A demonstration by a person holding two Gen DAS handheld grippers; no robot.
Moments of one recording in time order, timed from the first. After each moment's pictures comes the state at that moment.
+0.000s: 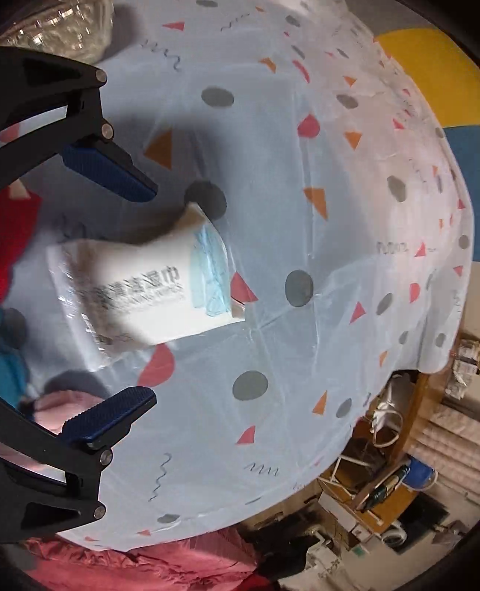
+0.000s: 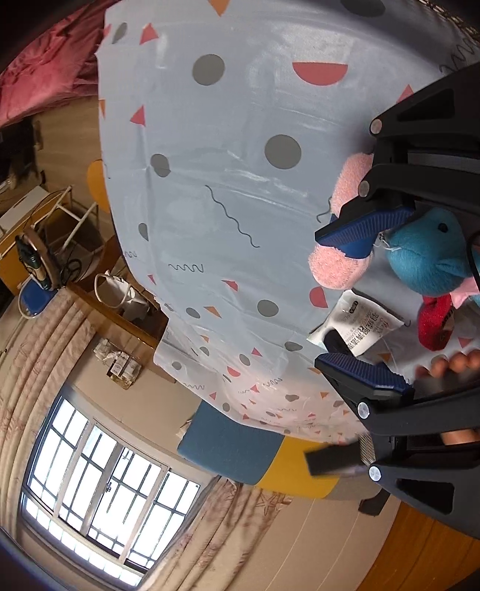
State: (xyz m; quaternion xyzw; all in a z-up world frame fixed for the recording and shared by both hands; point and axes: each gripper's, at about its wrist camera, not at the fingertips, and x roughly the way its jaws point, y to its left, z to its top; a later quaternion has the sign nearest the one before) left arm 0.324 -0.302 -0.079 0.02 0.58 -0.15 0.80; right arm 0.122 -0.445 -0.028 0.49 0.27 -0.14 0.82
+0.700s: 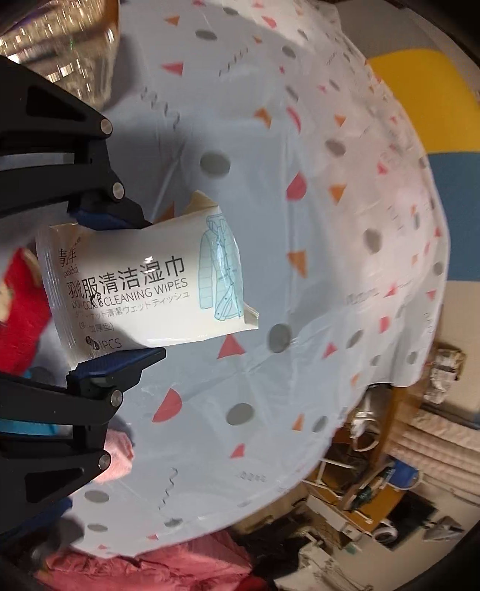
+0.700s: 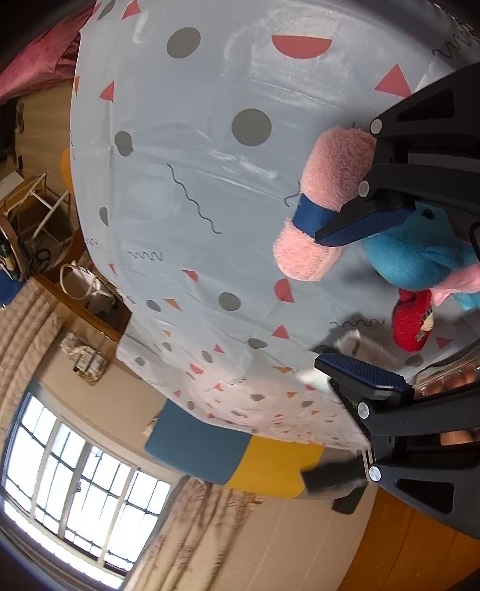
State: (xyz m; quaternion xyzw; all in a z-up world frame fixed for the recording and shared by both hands) left arm 0.302 -0.231 -0.038 0.02 0.53 -0.14 0.84; right arm 0.139 -0.431 -0.040 0.48 0.33 -0.11 0.80
